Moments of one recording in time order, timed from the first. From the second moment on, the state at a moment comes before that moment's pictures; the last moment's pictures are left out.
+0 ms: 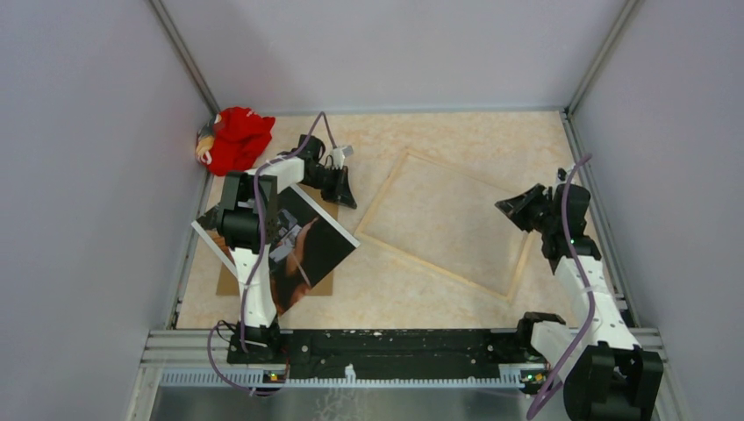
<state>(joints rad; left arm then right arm) -0.18 2.13 1.46 -0.51 0.77 0.05 -0.11 0.92 0.59 -0.17 -0.36 0.74</state>
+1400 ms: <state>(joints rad) -0.19 2.13 1.46 -0.51 0.77 0.05 -0.19 0.91 0.53 -0.17 -0.35 0.76</state>
